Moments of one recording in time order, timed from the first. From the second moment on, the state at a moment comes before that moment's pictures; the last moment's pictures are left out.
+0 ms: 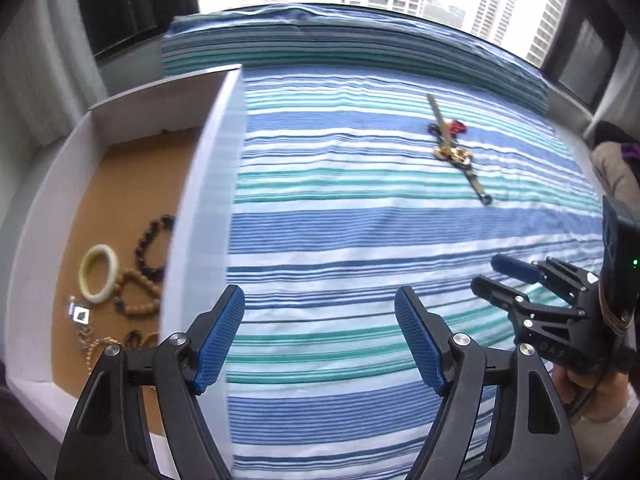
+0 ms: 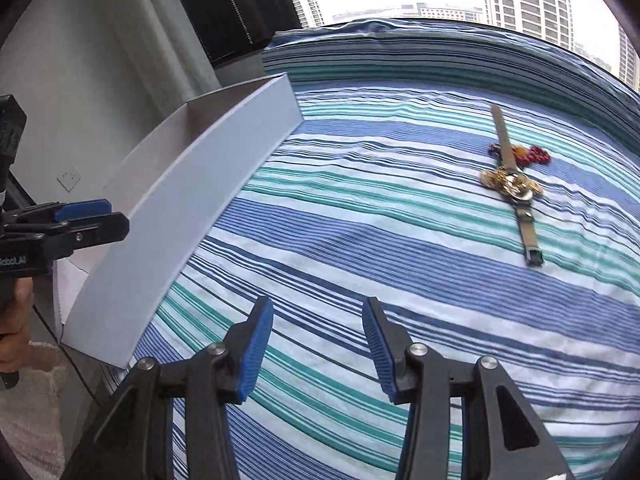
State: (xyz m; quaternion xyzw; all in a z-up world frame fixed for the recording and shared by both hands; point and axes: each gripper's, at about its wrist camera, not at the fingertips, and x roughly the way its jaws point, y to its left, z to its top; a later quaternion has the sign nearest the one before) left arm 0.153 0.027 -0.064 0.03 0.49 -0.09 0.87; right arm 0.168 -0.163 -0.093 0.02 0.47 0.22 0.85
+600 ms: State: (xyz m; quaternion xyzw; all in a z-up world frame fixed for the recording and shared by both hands) left arm 0.165 -0.097 -0.126 0.10 0.51 -0.12 0.85; right arm 0.111 -0.292 -0.108 0.07 0.46 0.06 0.88
